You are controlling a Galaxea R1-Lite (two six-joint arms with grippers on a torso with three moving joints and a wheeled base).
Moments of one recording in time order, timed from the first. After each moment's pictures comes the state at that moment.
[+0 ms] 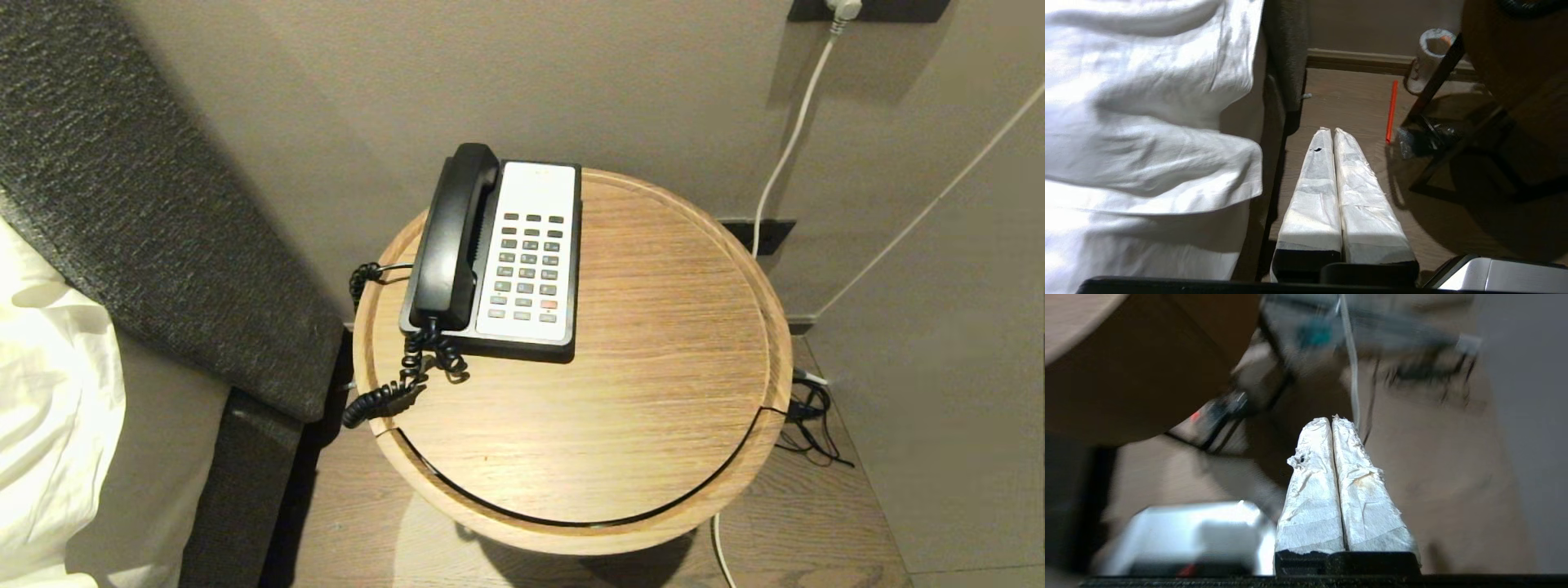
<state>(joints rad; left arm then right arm) 0.00 0.00 -0.10 0.14 0.11 -0.01 0.01 0.01 -0.18 0.30 0.09 0.17</state>
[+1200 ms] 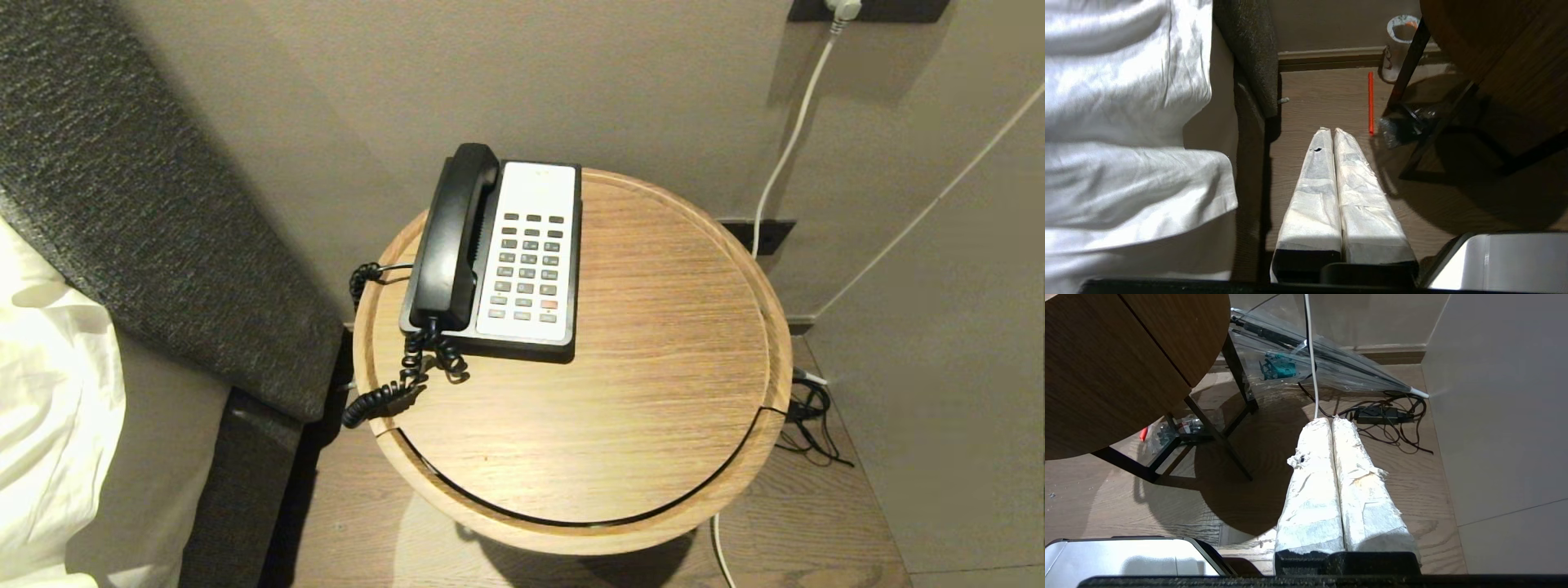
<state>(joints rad) 0.00 0.00 -0.03 0.07 -0.02 0.10 0.01 0.01 0.00 0.01 0.00 0.01</state>
